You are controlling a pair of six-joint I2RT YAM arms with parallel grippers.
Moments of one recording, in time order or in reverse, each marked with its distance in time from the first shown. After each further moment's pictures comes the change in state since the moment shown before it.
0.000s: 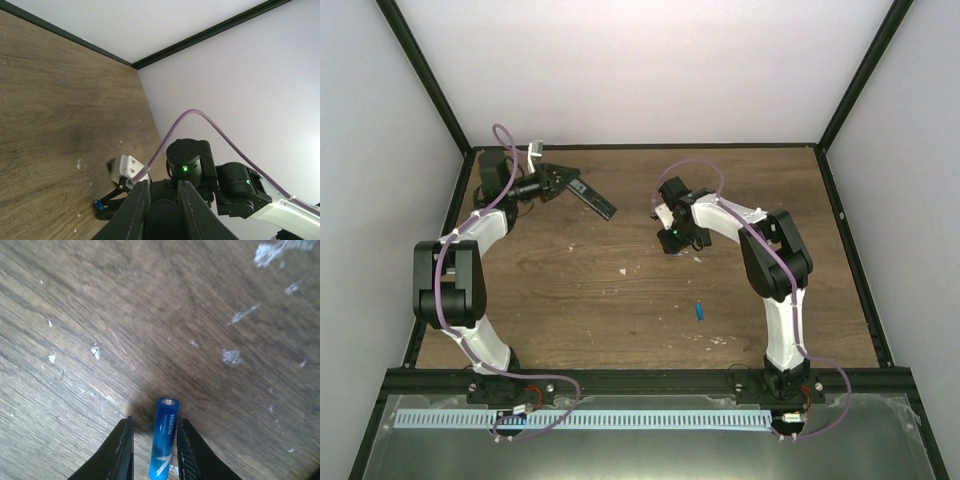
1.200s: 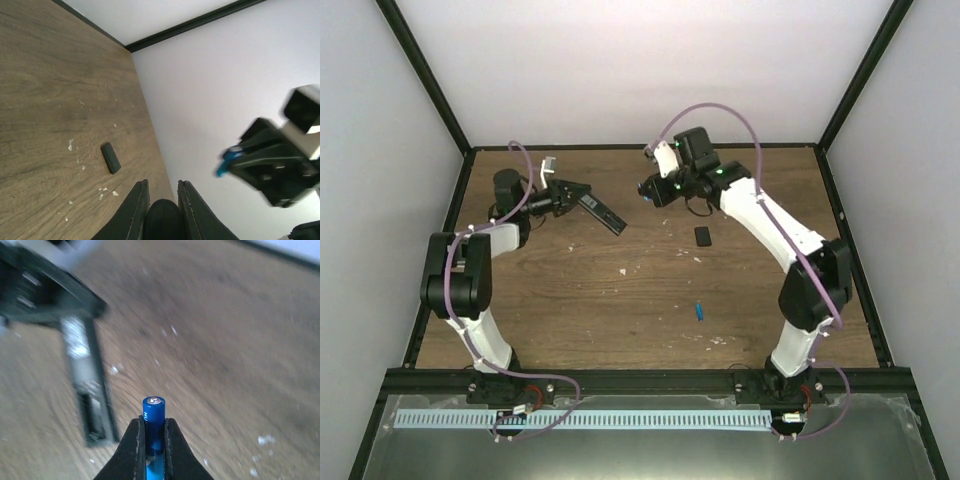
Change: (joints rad) left arm -0.047 0.066 -0.144 0.287 0.003 -0.141; right arm -0.010 -0.260 0.143 0.112 -0.262 0.096
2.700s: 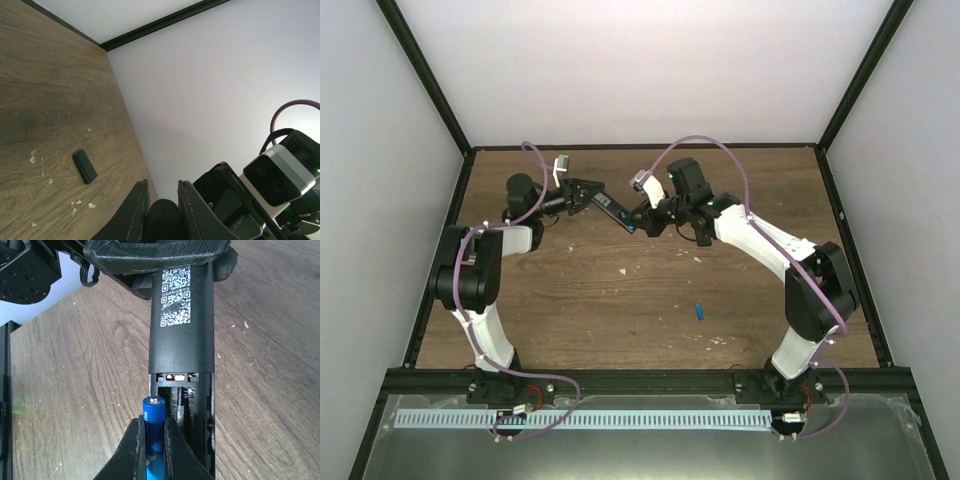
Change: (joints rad) left arm -0.092 0.071 -0.014 0.304 -0.044 -0.195; right arm 0.071 -0.101 -0.299 0.334 -0.230 -0.062
